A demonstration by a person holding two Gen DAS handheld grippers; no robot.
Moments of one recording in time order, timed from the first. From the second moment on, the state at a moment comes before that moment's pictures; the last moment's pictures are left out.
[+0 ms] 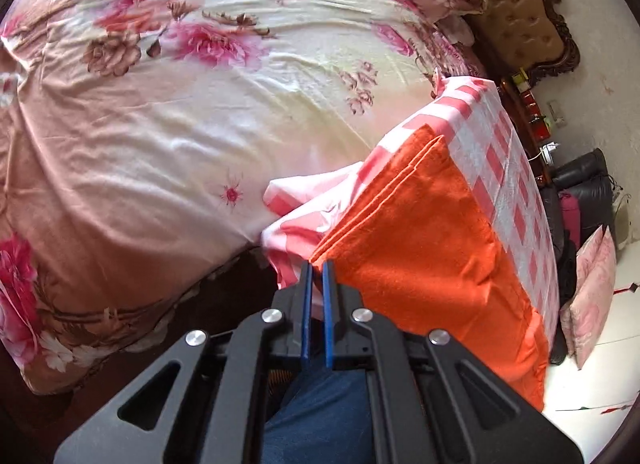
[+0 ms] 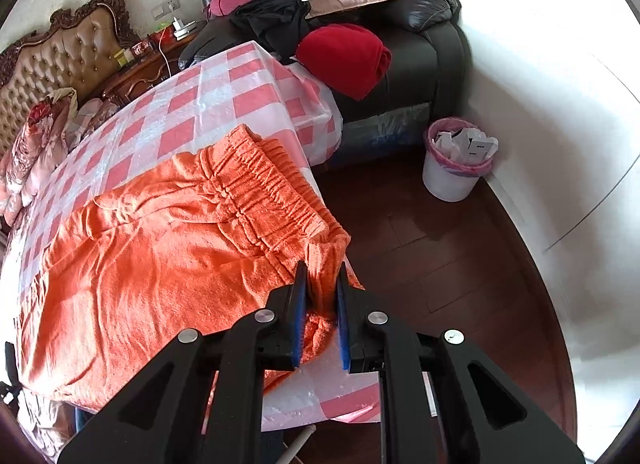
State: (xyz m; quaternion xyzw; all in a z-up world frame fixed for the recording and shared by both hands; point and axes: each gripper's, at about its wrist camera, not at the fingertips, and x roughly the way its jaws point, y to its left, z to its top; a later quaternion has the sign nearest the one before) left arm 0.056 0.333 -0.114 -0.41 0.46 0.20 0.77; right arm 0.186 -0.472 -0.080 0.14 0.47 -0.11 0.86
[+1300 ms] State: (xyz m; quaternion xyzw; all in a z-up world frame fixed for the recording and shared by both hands) left arm 0.219 0.291 -0.089 0.02 0.47 0.03 0.88; right arm 0.195 -0.463 -0.089 0.11 0.49 -0.12 0.86
